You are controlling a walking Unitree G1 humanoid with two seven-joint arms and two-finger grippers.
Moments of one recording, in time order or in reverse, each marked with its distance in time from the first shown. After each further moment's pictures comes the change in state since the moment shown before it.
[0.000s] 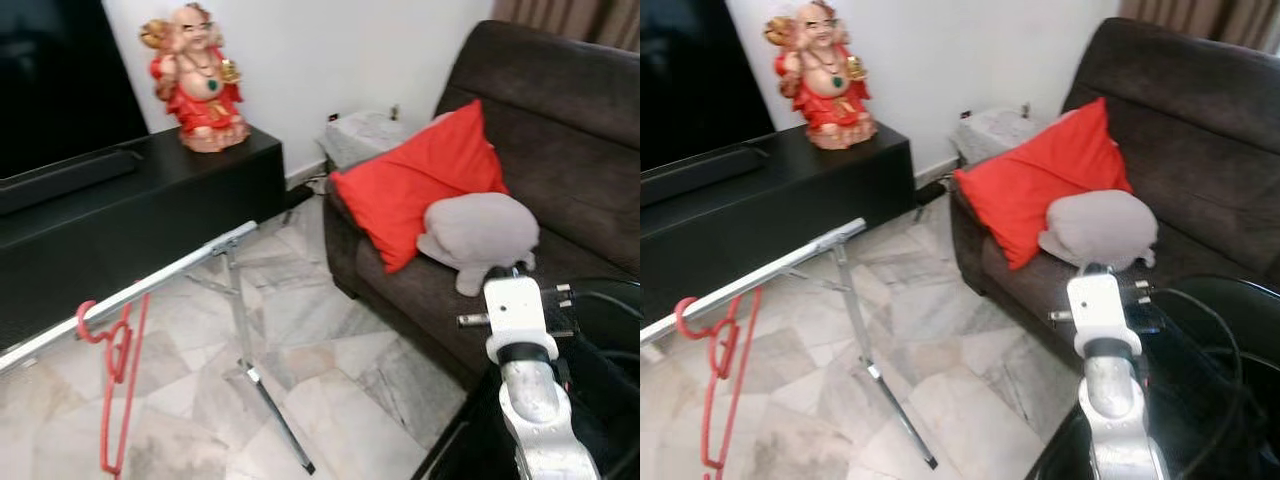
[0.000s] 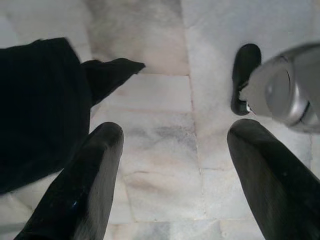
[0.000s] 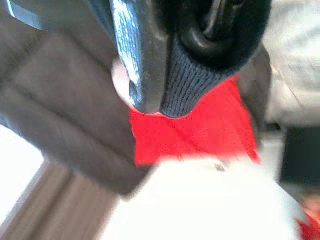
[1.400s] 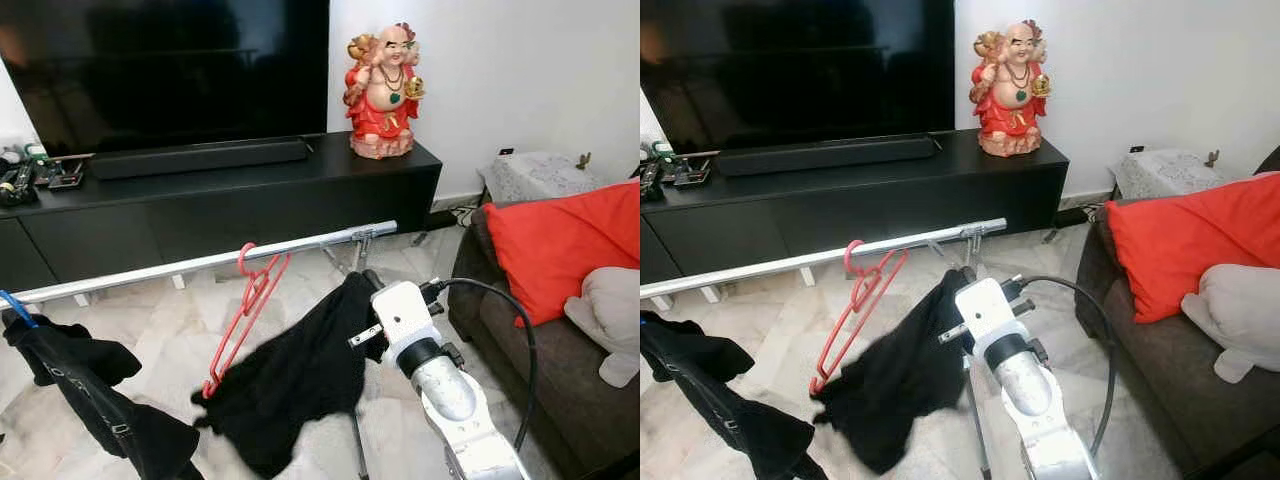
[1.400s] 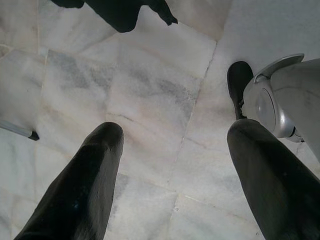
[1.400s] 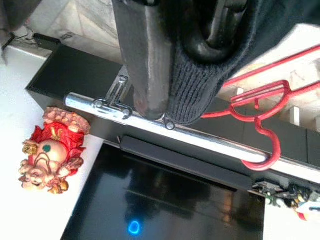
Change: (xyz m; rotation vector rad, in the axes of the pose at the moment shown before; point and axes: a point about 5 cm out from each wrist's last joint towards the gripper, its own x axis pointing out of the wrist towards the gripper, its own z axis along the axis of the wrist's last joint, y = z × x) left arm 0.001 0.009 0.008 0.005 -0.019 0.017; right arm -0.020 0.093 0.025 0.235 -0.077 0.528
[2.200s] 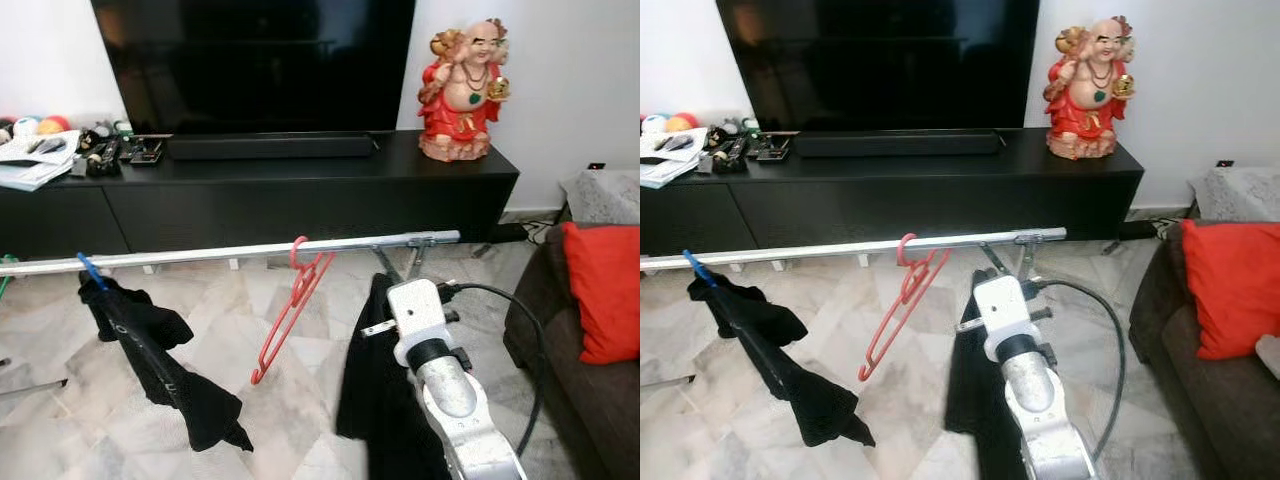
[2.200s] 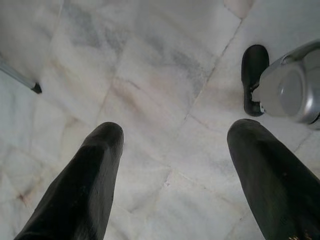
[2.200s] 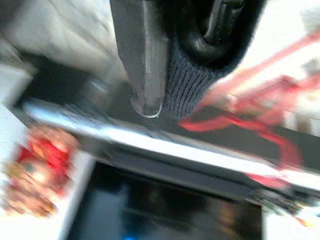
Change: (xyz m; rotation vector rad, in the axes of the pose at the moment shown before) left arm 0.000 0.003 -0.002 0.005 0.008 0.012; right arm -0.007 -0.034 -0.029 0.026 0.161 -0.244
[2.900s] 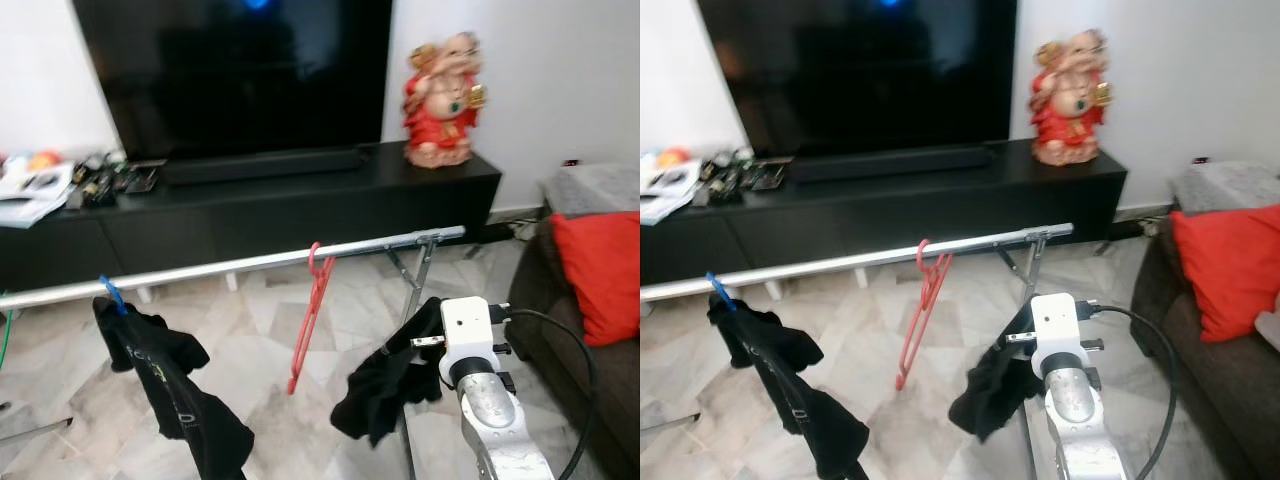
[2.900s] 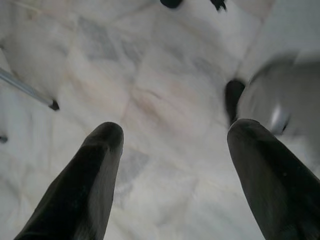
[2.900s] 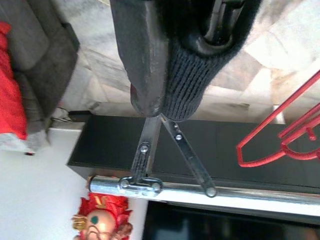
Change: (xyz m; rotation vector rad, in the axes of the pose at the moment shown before) left arm 0.001 -0.009 0.005 -0.009 -0.010 -0.028; right arm -0.008 -0.029 -0.027 0.049 0.129 -0.130
